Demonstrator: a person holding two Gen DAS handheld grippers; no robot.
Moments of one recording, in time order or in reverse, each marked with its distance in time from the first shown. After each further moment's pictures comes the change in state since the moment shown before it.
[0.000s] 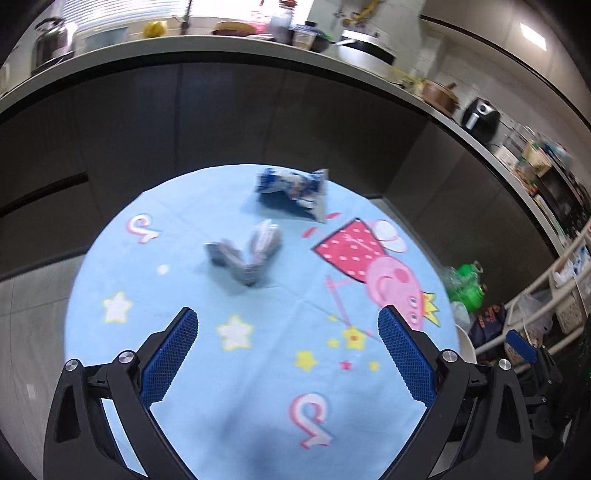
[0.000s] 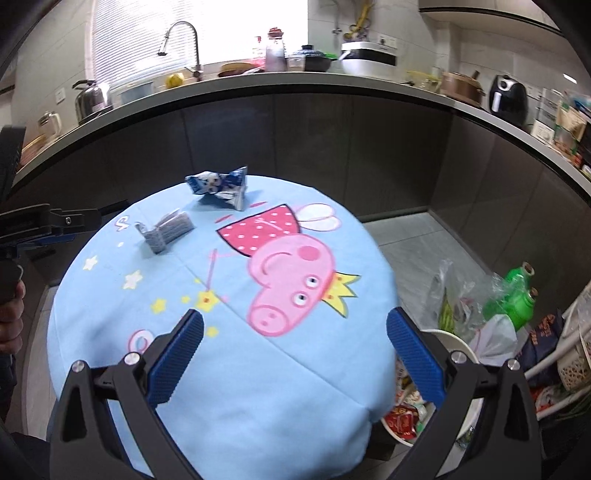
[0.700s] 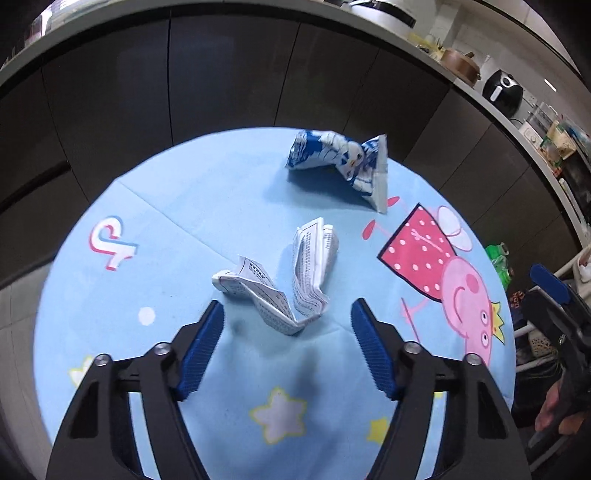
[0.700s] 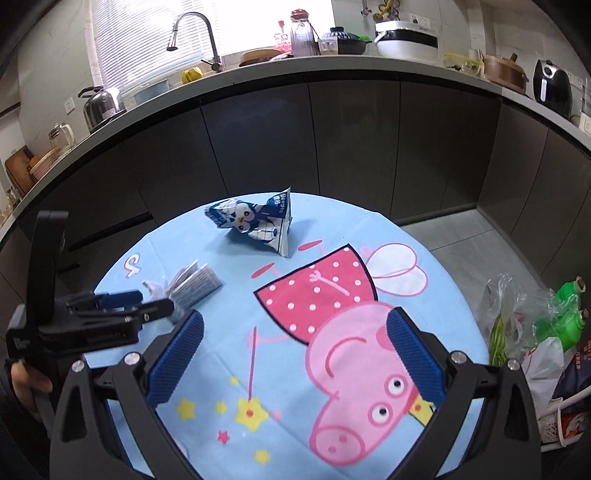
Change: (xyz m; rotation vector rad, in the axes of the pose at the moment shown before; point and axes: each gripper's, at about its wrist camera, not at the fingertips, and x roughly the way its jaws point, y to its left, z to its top) left arm 0.124 0.031 0.037 0.043 0.153 0.023; right arm 0.112 0.031 0.089 0.050 0.055 0.146
